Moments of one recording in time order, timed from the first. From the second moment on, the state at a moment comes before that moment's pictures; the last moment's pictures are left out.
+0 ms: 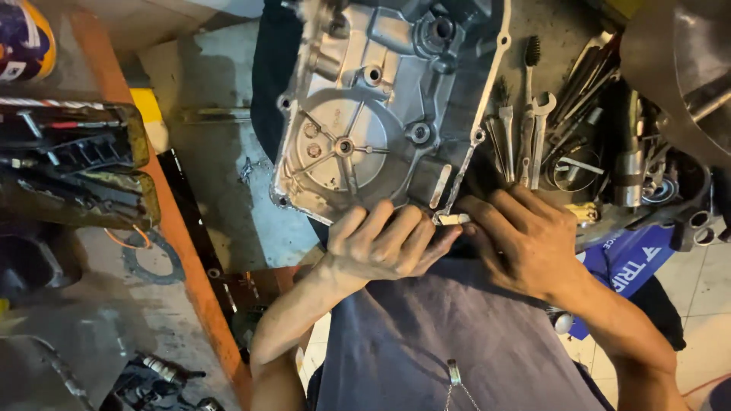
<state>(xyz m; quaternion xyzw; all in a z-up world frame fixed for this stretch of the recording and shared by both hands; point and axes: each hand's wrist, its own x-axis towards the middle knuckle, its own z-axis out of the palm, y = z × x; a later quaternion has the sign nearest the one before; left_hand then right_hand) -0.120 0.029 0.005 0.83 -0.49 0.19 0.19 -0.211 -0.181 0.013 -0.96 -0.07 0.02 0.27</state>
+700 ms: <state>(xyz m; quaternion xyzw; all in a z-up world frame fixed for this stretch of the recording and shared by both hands) -0.129 0.040 0.000 0.86 -0.46 0.14 0.17 -0.212 -0.169 0.016 -0.96 -0.02 0.00 0.28</state>
